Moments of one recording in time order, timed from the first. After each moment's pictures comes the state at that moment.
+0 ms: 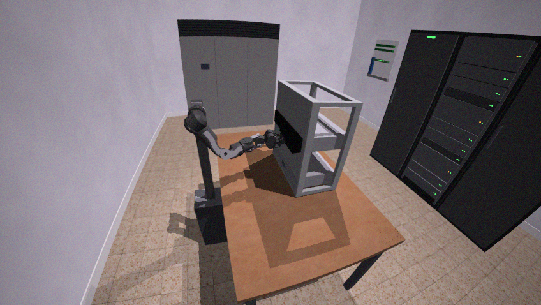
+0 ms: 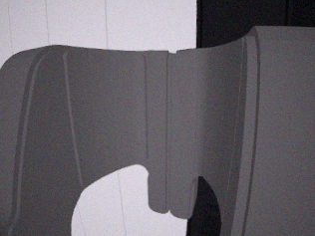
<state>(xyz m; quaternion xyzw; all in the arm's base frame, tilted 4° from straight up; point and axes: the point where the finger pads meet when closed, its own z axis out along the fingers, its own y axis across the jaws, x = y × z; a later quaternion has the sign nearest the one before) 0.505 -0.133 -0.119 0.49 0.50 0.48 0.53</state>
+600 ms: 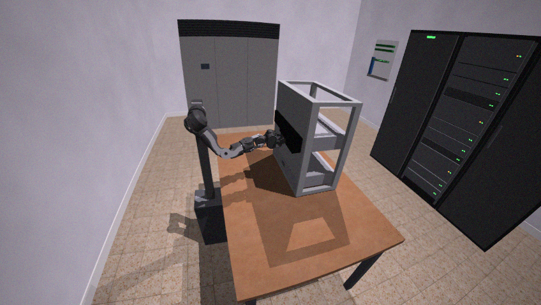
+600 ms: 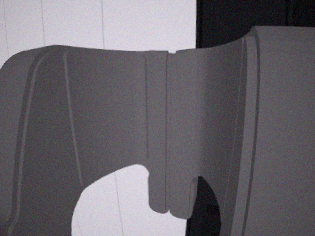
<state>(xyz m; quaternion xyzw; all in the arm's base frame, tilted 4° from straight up) 0.508 -0.133 -0.119 0.48 0.50 0.49 0.53</state>
